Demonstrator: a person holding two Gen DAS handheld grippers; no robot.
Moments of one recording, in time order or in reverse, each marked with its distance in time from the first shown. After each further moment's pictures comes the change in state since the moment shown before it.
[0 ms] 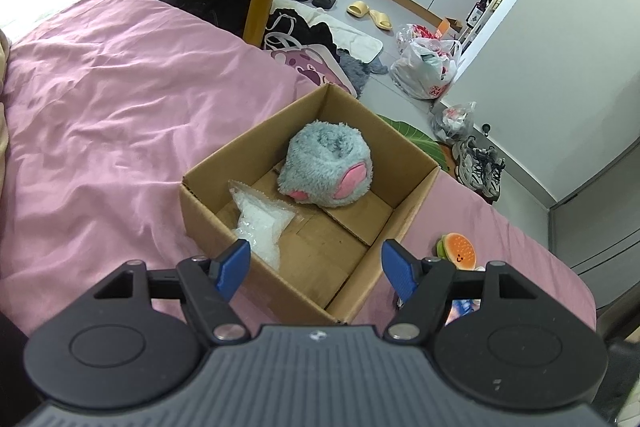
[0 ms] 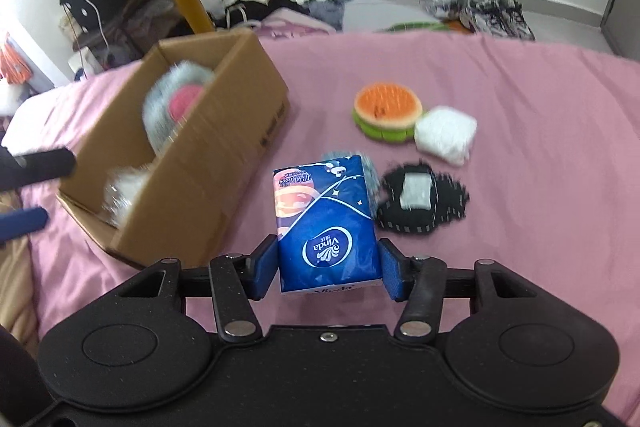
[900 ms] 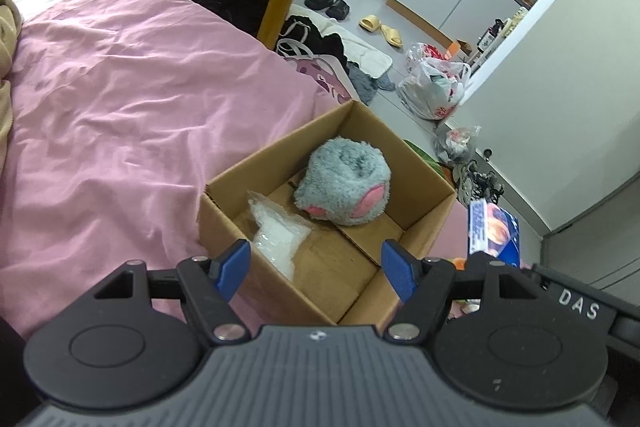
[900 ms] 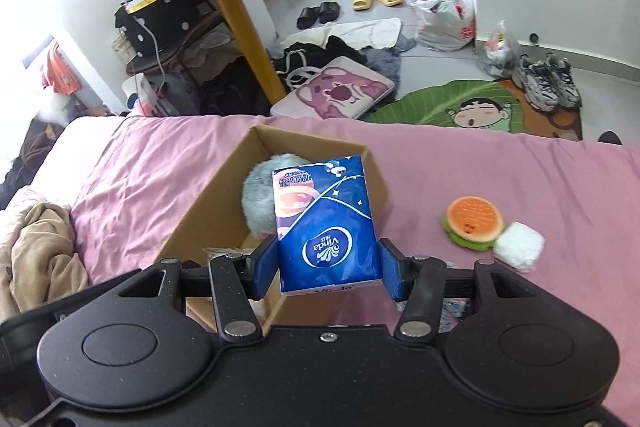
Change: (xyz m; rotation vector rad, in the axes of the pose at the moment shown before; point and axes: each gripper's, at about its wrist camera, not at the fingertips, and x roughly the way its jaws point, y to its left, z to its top) left arm 0.004 0.027 0.007 -0.092 -0.034 -0.018; right arm -0.024 0.063 0.062 -0.075 -0.091 0.119
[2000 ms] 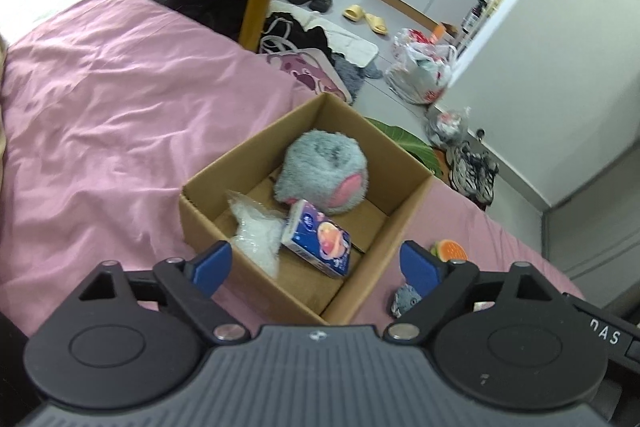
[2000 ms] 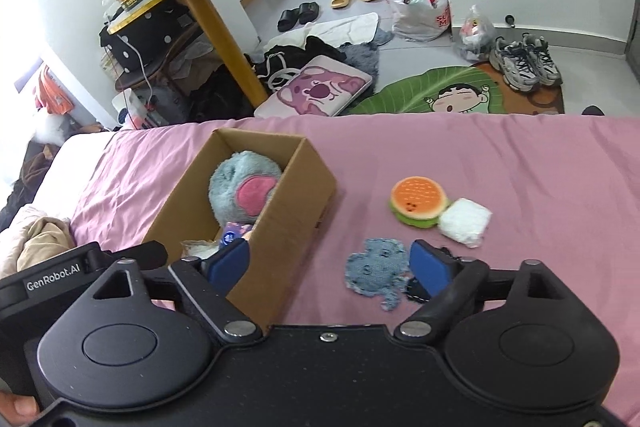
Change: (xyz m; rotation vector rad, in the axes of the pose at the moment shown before) left arm -0.009 -0.027 -0.003 0.099 0.027 -0.004; right arm -0.032 -0.059 -0.014 0.081 -0.004 0.003
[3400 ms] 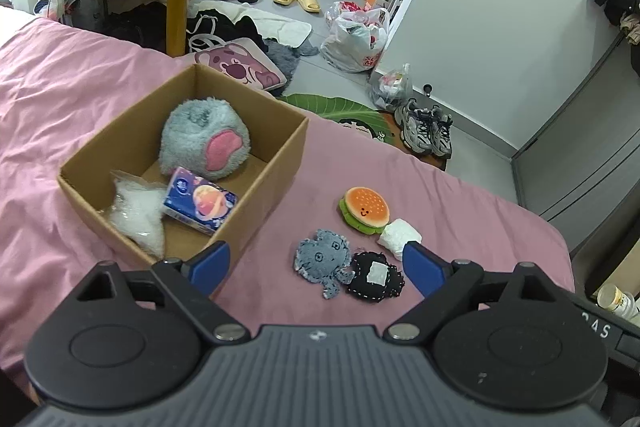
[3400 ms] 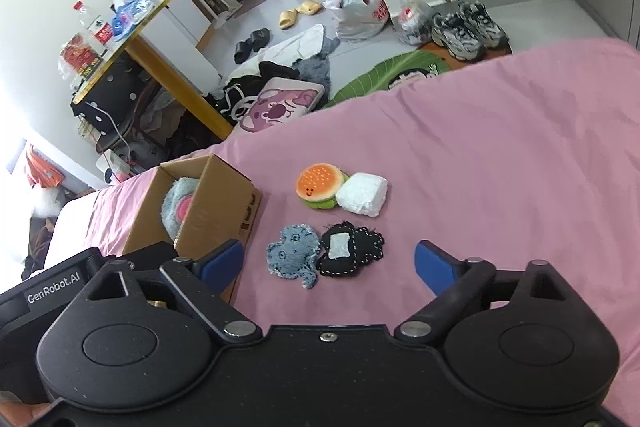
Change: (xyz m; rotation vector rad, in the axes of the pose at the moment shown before) left arm 0.012 -0.097 -0.046 0.179 0.034 -0.078; right arm -0.030 -0.107 -0.036 0.233 -0.047 0.012
